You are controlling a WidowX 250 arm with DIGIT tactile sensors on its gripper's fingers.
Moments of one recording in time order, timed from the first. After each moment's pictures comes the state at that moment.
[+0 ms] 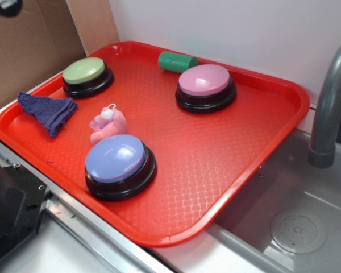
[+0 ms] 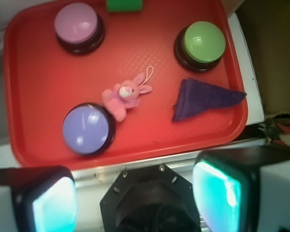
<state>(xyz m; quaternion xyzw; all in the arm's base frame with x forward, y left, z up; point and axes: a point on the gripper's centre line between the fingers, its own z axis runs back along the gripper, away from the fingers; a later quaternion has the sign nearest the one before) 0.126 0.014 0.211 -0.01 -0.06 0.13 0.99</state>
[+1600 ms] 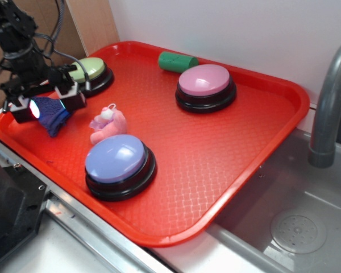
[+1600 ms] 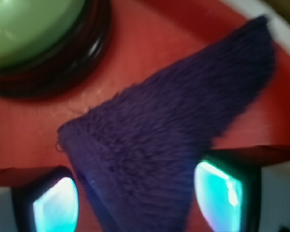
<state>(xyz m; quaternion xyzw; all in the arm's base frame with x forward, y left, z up) 0.173 0.110 0.020 -0.01 -0.07 0.45 0.89</state>
